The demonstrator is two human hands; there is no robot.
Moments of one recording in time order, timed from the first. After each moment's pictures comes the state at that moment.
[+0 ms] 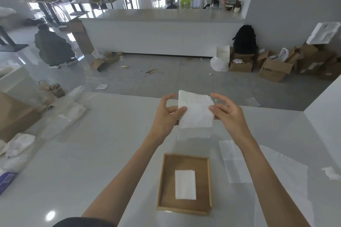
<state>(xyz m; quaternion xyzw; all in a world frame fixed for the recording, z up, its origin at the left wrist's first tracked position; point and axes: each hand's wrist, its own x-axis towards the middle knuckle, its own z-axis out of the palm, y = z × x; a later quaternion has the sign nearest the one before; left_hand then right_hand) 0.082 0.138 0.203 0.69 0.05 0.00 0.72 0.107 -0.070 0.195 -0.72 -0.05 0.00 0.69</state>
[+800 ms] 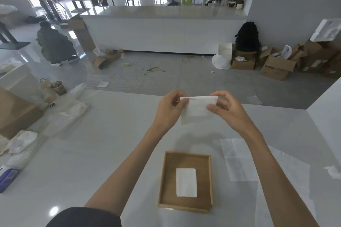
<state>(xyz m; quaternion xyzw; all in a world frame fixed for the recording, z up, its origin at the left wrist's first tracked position) 0.099 0.140 0.210 0.83 0.00 0.11 0.55 0.121 -0.077 0.202 -0.76 -0.09 0.06 0.64</state>
